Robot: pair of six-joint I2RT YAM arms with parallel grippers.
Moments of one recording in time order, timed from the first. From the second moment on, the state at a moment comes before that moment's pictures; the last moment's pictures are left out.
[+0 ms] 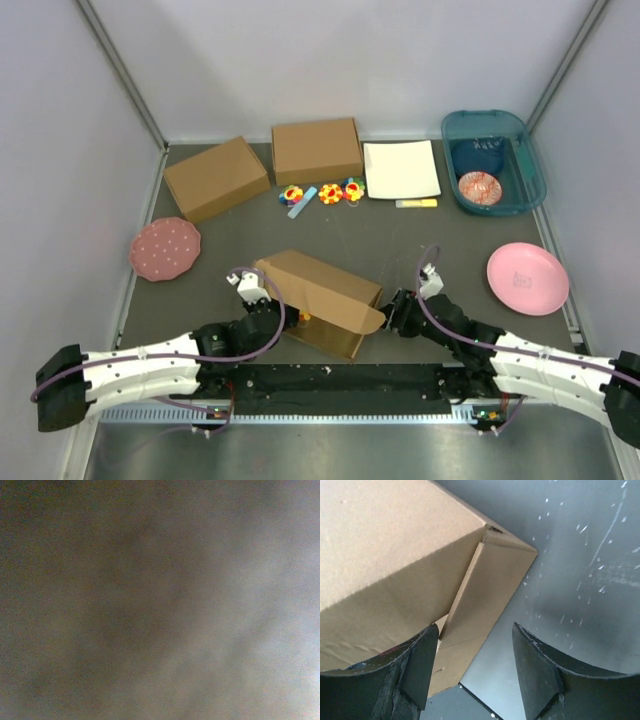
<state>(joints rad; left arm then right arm) -1.17 0.70 0.19 -0.11 -0.71 -1.03 0.94 0.72 0.09 0.14 0.12 1.03</state>
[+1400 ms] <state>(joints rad) -1.18 0.79 0.23 -0.04 -0.72 -0.89 1.01 0.79 0.26 -0.06 0.43 0.93</state>
